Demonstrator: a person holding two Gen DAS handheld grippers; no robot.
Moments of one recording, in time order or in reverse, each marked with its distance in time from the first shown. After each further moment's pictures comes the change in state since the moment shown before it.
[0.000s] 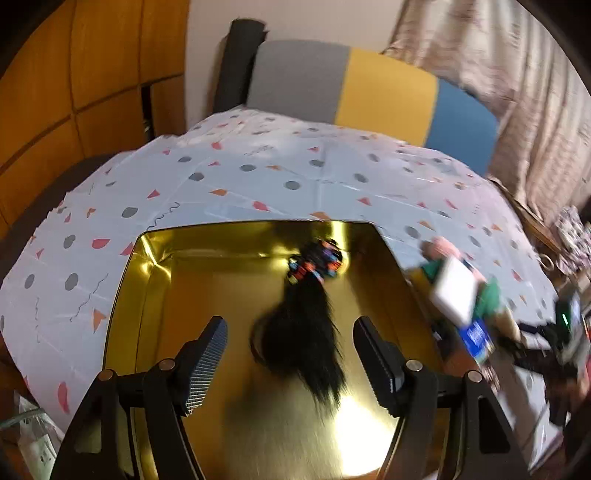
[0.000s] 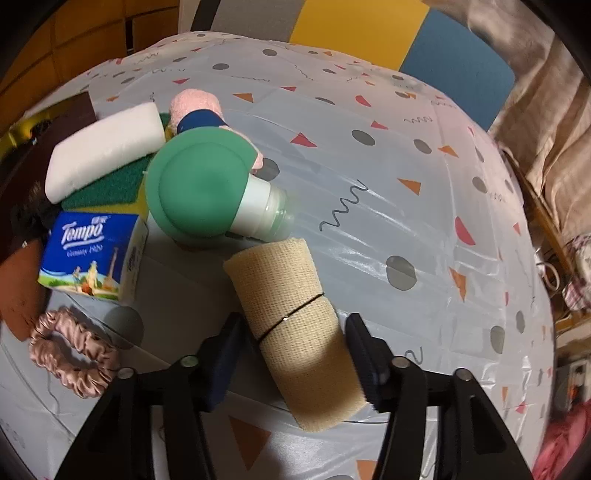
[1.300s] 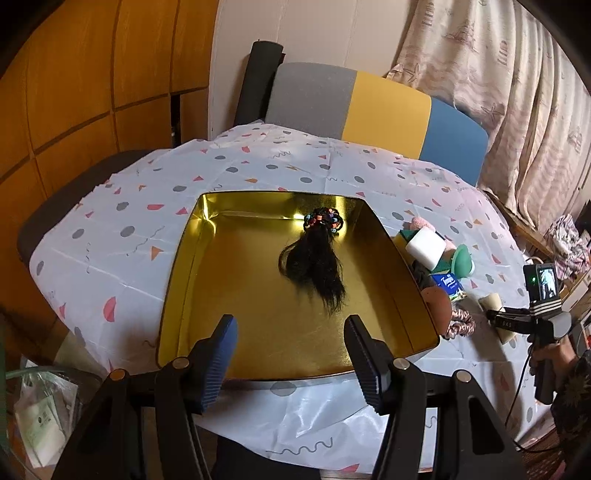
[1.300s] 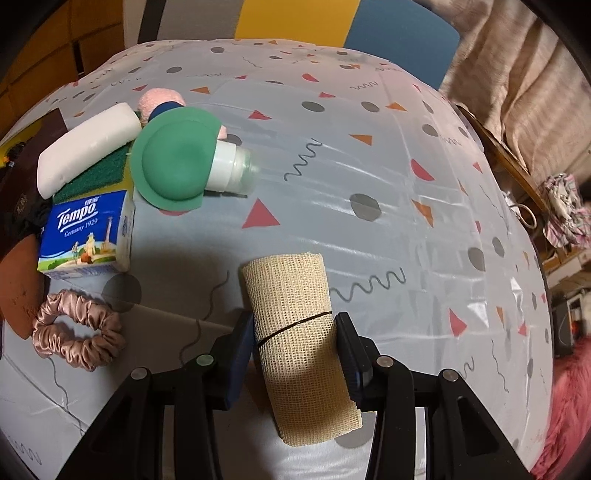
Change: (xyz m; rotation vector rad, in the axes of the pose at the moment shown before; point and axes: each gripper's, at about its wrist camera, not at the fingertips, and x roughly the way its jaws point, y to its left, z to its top) left arm -0.098 0.014 -0.086 -0.049 -0.070 0.036; right arm -0.019 0.004 -0.039 0.186 0.039 -0.105
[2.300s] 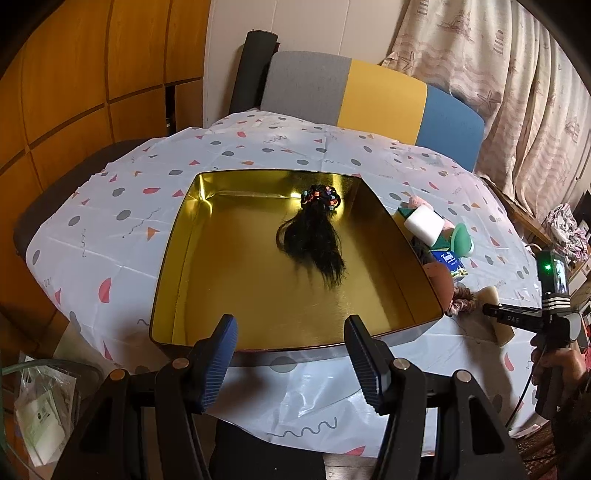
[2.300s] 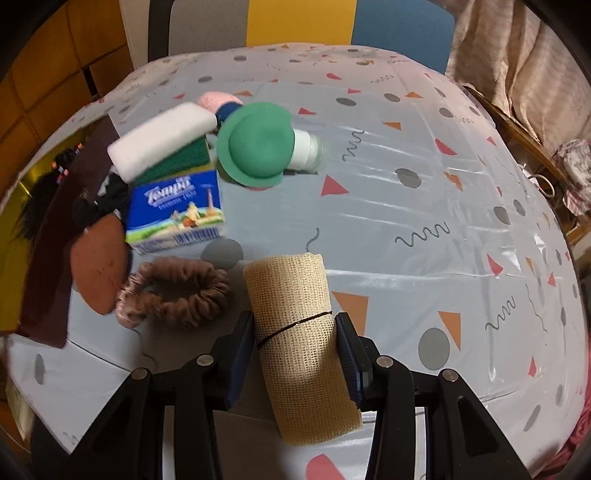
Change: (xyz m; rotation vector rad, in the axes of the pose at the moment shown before) left arm 0.005 0.002 -0.018 0.011 0.040 -0.014; right arm -0.039 0.040 -0.031 0.101 -0.021 0.146
